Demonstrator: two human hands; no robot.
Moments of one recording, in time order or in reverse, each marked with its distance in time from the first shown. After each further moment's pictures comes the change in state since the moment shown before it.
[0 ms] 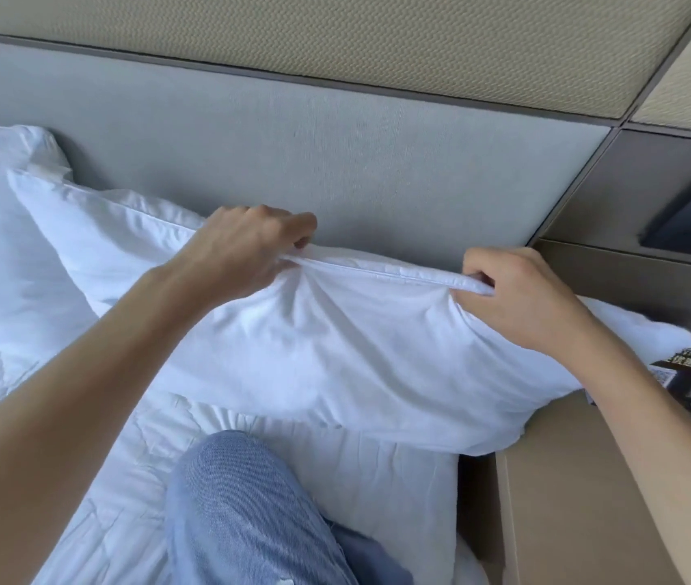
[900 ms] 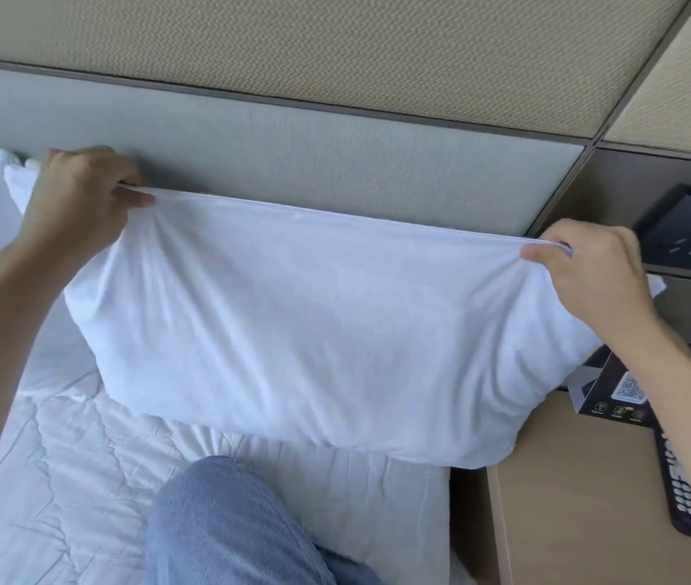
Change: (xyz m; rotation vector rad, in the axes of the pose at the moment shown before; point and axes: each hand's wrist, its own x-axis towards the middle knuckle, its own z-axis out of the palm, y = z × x) left_hand -0.006 -0.152 0.000 0.001 0.351 -0.265; right_hand 0.006 0.077 -0.041 -0.156 0.340 0.182
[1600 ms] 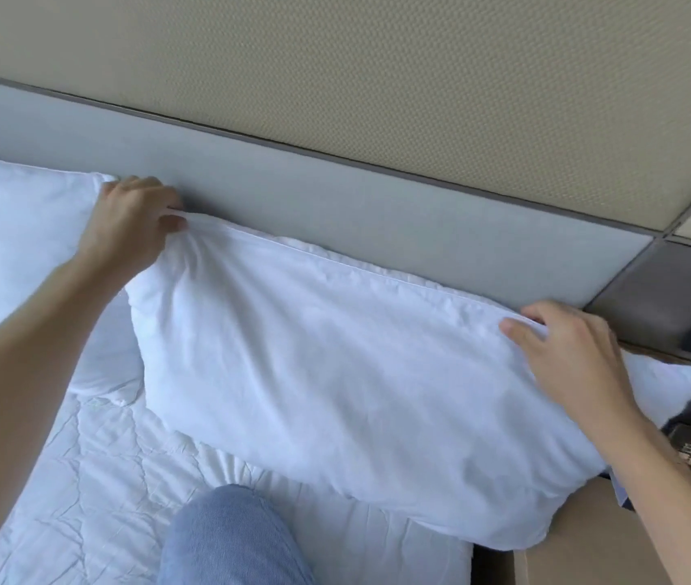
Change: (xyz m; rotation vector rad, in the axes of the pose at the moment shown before) left_hand -0.012 -0.048 -0.009 0.121 0.011 -0.076; right_hand -0.004 -0.071 0.026 -0.078 -0.113 0.061
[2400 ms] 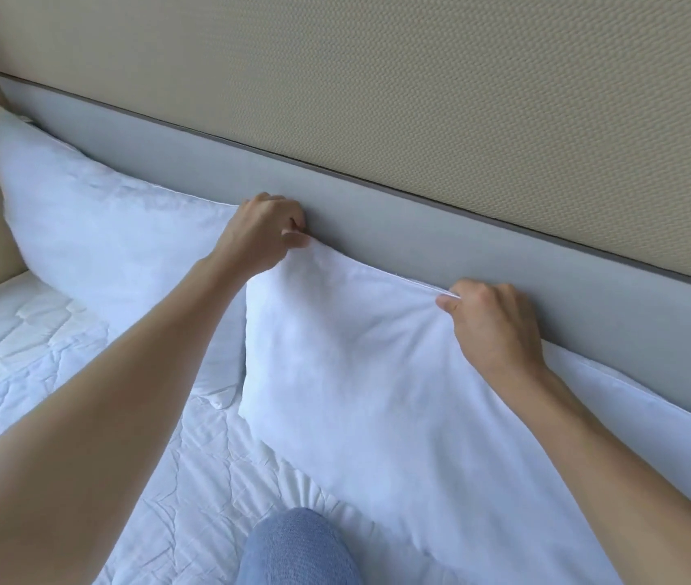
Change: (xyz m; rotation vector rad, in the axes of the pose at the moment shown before) left_hand 0.020 -0.001 -0.030 -0.193 -0.151 -0.217; right_hand 0.067 -0.177 0.076 0.056 -0.076 -0.305
